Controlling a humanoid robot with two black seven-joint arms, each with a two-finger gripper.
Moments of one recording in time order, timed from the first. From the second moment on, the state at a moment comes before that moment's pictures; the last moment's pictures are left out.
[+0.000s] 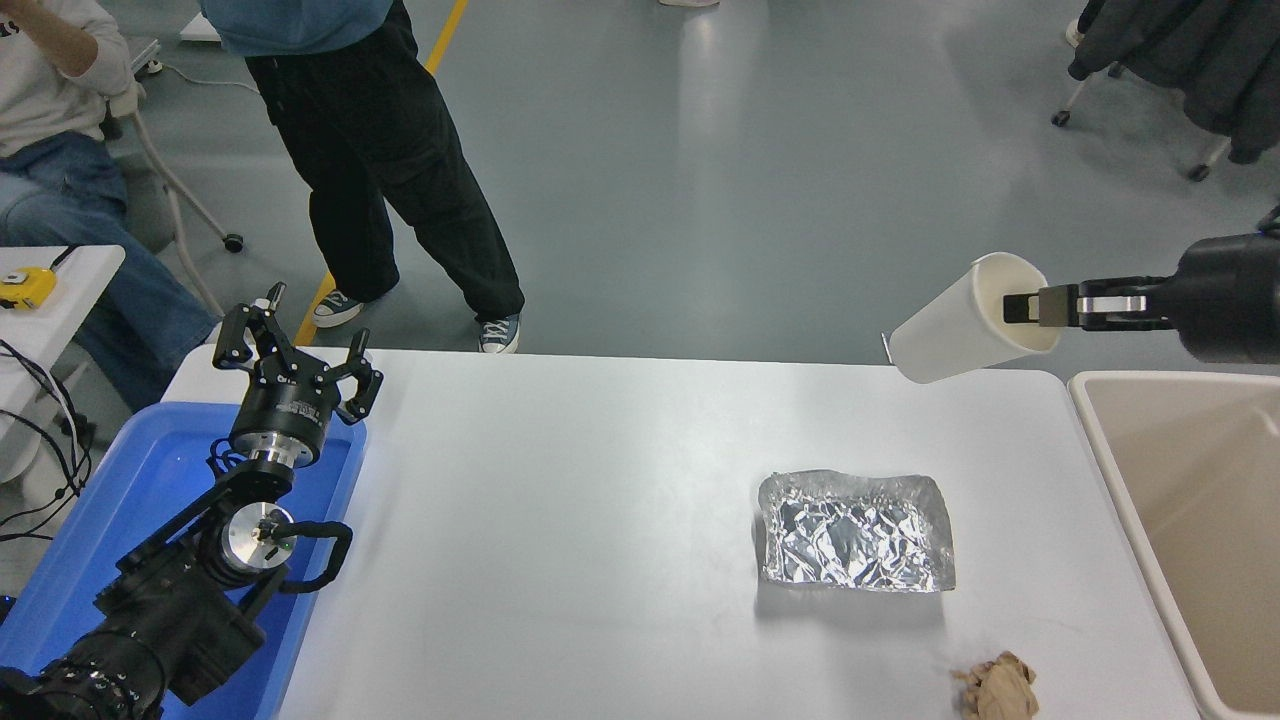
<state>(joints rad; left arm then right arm) -0.54 0.25 -1.02 -0.53 0.17 -0.43 -0.57 1.85 -1.22 -0.55 1.56 -0.94 0.30 0.23</state>
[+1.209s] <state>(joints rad) -0.54 0.25 -1.02 -0.53 0.17 -0.43 -0.57 1.08 -1.20 -0.36 1.18 -0.06 -0.11 0.36</state>
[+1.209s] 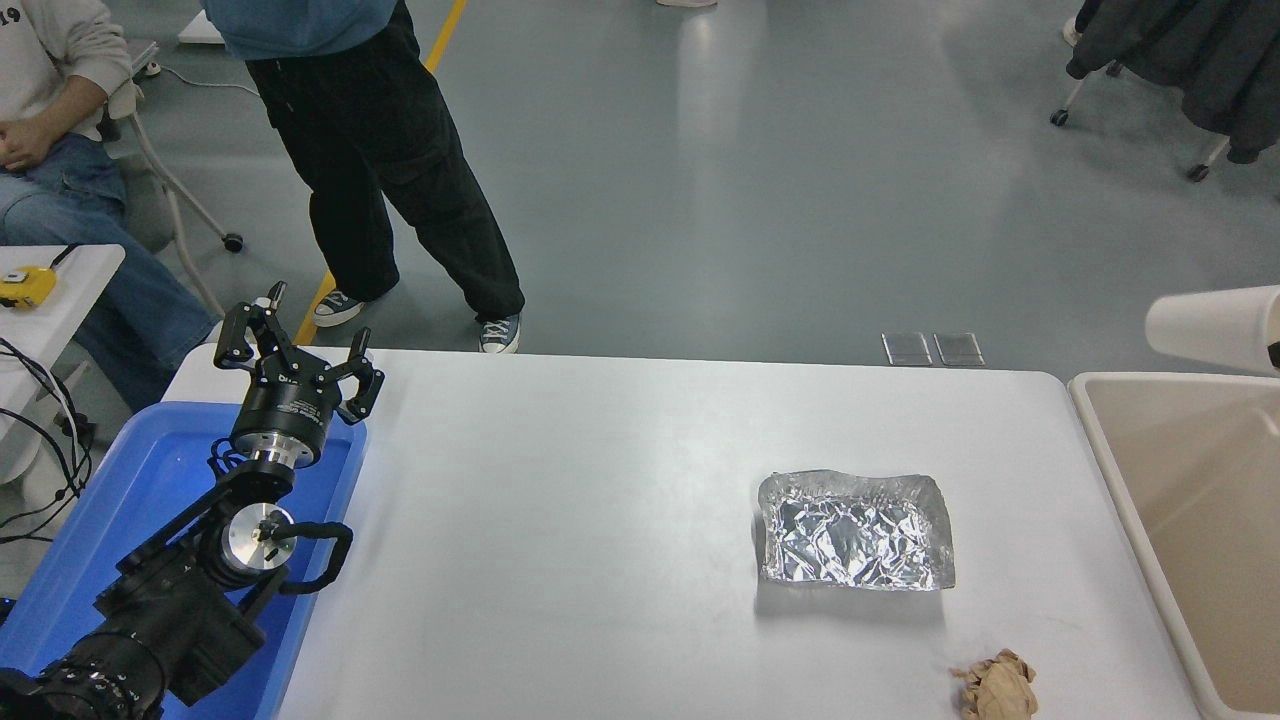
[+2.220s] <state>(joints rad) -0.54 0.25 -1.02 -0.53 0.17 -0.43 -0.57 0.54 -0.51 0.21 0.17 0.14 -0.08 0.20</state>
